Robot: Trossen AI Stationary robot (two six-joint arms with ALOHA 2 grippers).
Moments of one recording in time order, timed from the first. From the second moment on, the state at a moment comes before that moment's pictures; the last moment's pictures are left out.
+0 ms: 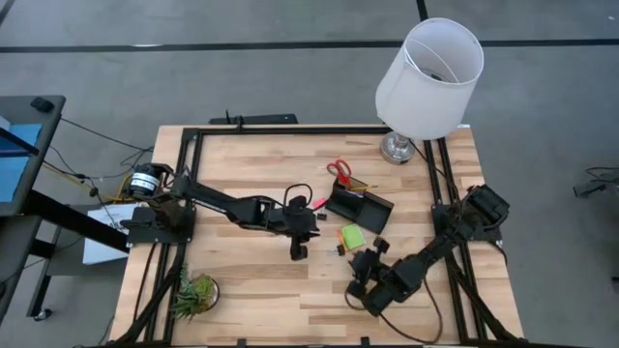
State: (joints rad) left arm -0.14 1.76 1.01 0.07 -0.10 -0.15; right arm 0.70 1.87 1.01 -0.50 0.78 1.08
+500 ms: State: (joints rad) left arm -0.18 1.76 1.01 0.06 -0.10 -0.18; right arm 0.52 1.87 1.01 -0.57 0.62 1.20
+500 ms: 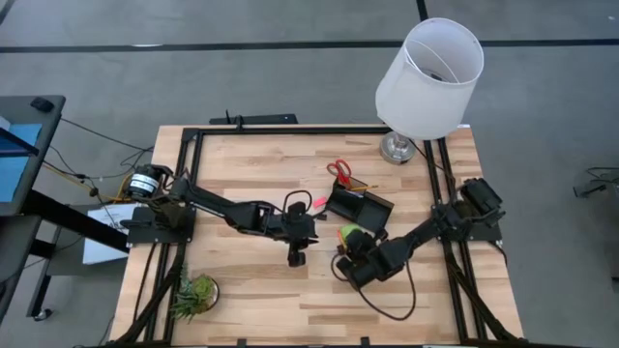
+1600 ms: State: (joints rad) left arm -0.19 1.75 1.01 0.04 -0.11 -0.19; right arm 0.44 1.87 1.17 -0.70 0.63 1.31
